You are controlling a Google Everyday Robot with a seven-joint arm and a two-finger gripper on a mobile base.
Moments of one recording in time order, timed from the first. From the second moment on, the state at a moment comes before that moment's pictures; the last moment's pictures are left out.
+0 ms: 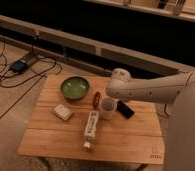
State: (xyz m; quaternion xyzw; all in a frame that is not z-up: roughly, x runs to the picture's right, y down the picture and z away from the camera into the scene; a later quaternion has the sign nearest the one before) arm 0.191 0.063 0.816 -0.18 0.17 -0.15 0.96
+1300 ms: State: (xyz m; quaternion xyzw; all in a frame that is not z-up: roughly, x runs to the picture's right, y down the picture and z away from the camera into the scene) arm 0.193 0.063 0.817 -0.18 0.17 -0.15 0.96
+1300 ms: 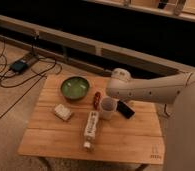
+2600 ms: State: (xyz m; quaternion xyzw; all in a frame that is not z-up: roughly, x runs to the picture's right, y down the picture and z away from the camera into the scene) arm 0.231 0.063 0.853 -0.18 0.23 -0.15 0.95
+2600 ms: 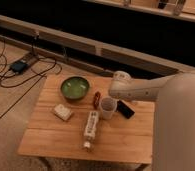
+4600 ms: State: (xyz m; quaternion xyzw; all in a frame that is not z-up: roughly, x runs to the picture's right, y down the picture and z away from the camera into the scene) arm 0.264 0.055 0.881 -0.18 0.27 -0.15 0.93
